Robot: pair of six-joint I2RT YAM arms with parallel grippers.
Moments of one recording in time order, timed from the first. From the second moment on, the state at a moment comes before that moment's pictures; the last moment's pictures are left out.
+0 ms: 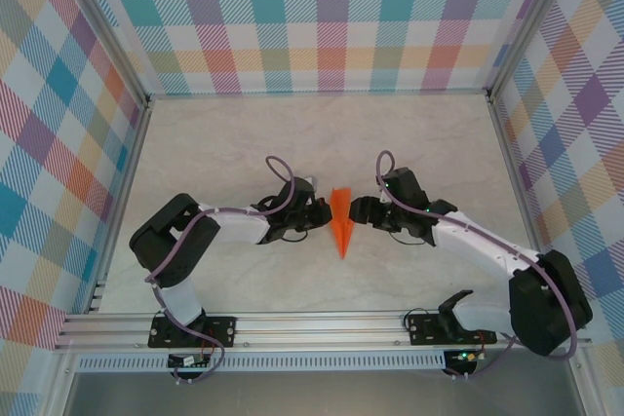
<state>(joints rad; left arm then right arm) -0.76 1.76 0.80 0.25 0.16 -0.92 0.56 1.26 0.68 -0.33 -0.26 0.70</state>
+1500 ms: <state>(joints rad) -0.74 1.75 0.79 0.21 0.12 -0.92 0.74 1.65 0.92 -0.44 -0.11 0.67</state>
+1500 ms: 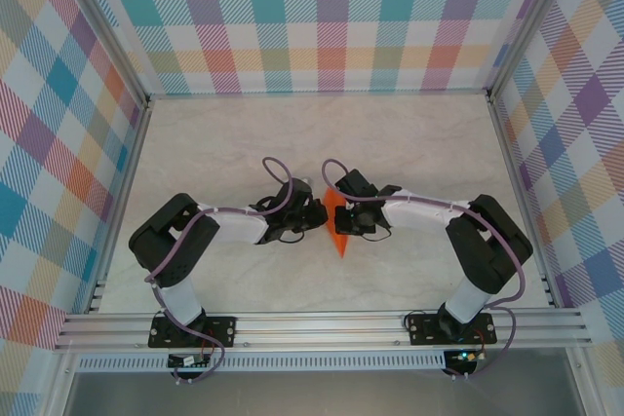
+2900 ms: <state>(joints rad) -0.71 1.53 0.80 -0.39 -0.33 -1.02 0.88 1.90 1.23 -0.71 0.22 0.67</state>
